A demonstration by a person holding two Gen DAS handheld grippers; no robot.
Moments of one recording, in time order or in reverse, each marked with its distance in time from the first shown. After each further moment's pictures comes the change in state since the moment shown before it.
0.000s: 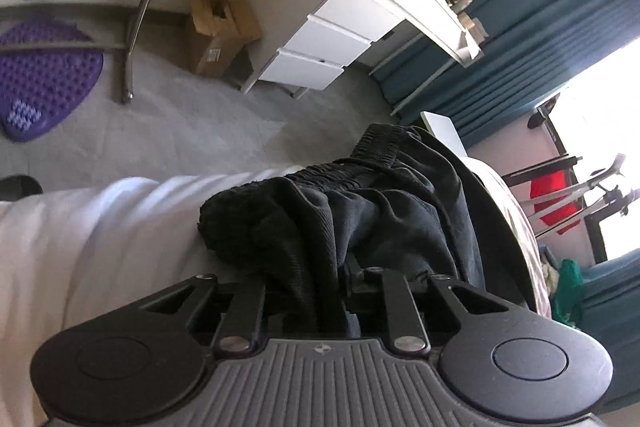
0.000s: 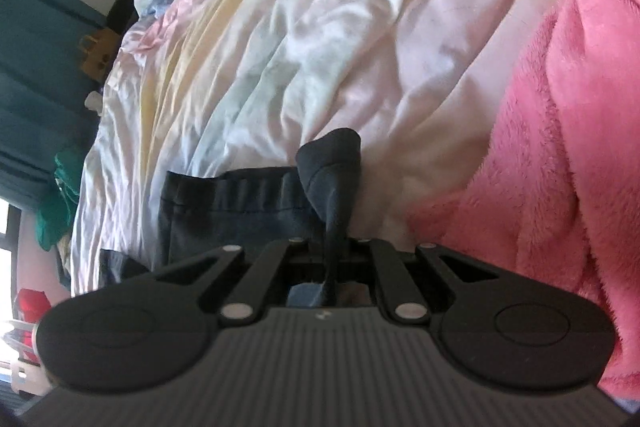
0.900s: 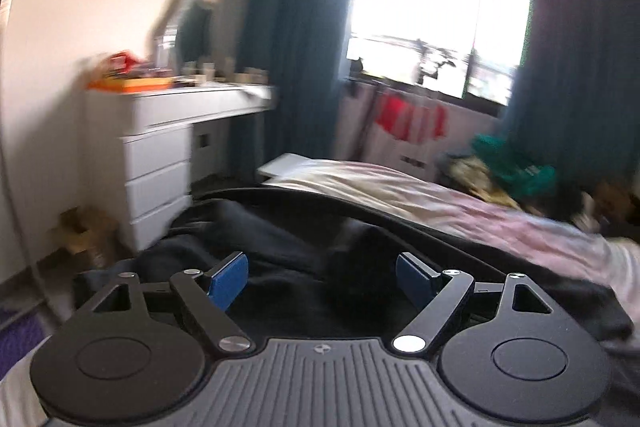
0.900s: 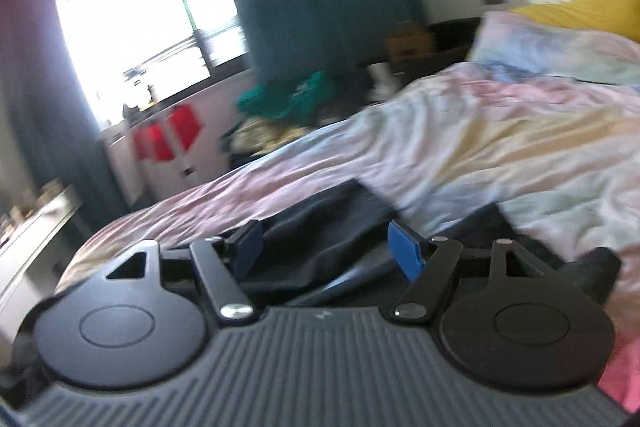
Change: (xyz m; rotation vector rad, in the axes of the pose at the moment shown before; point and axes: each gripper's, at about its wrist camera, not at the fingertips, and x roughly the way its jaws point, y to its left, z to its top) left arm -0.115 -0.194 -0.202 0.868 -0.290 -0.237; right arm -0.116 0.114 -0.107 -0.913 -0.153 0.608
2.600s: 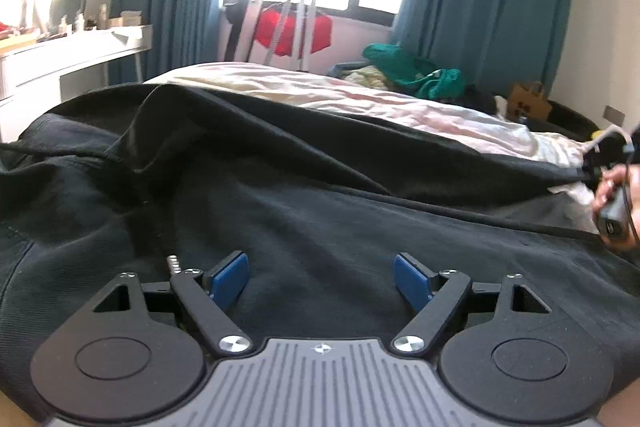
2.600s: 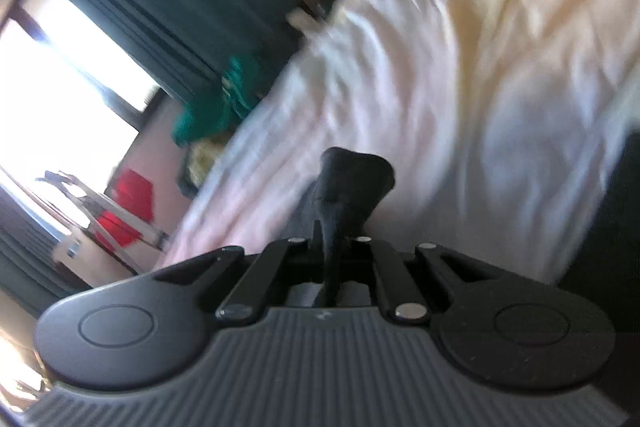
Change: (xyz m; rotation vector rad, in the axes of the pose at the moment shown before) left arm 0.134 -0.068 -0.127 0.128 0.163 -0.286; right arm 0.225 -0.071 0.007 0.522 0.038 -0.061
